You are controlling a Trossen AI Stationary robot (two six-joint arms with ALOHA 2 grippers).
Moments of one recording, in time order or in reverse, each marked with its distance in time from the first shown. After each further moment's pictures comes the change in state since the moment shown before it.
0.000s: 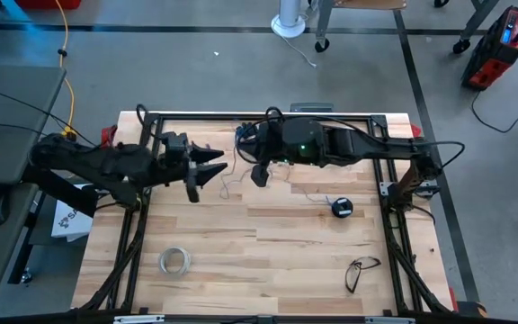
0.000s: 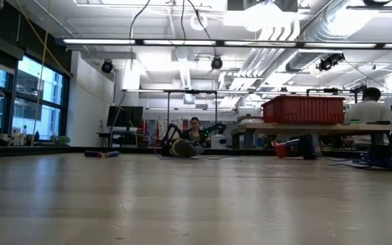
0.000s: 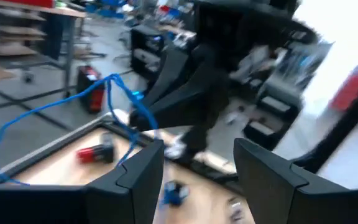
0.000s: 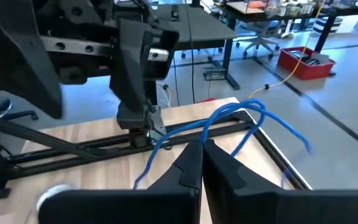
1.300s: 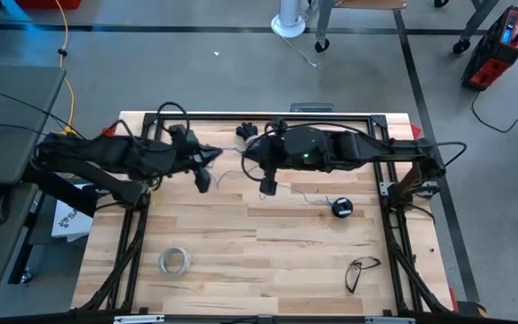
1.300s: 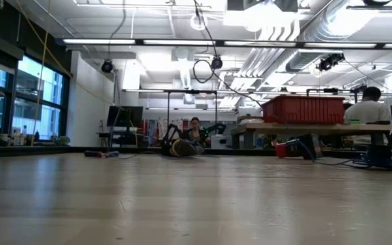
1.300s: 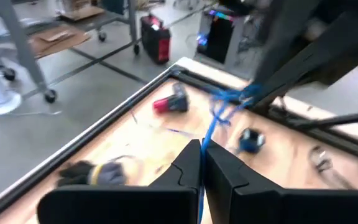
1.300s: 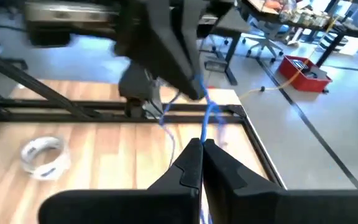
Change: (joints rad) left arm 0.080 0.114 0.241 -0.533 -0.065 -0.066; right arm 0.042 -0.030 0.000 -0.106 0.010 -0.177
